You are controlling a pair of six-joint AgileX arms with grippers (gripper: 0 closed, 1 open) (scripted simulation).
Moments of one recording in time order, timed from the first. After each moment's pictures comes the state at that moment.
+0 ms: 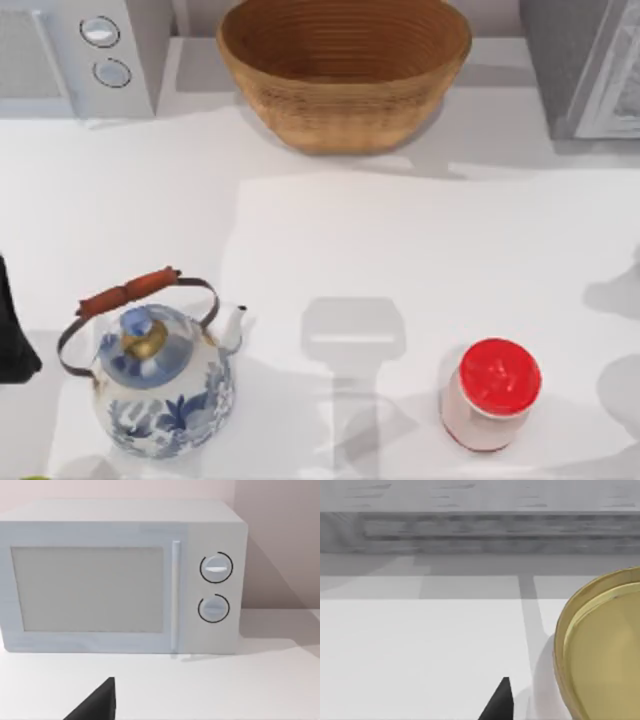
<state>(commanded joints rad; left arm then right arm) 0.00 0.00 0.00 0.00 0.00 0.00 -0.29 2.12 0.47 1.35 -0.25 -0.07</state>
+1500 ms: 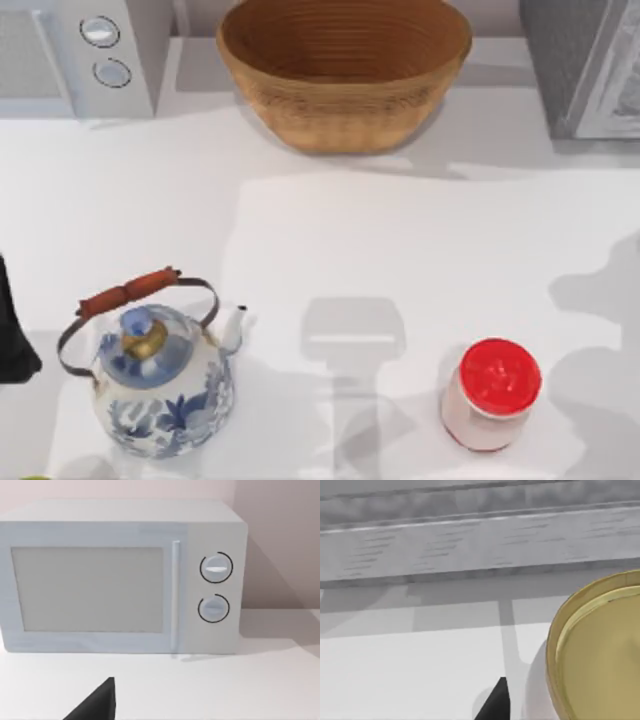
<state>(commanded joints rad) 0.00 0.00 0.00 0.00 0.00 0.00 -0.32 1.74 0.54 0.77 -0.26 -0.04</state>
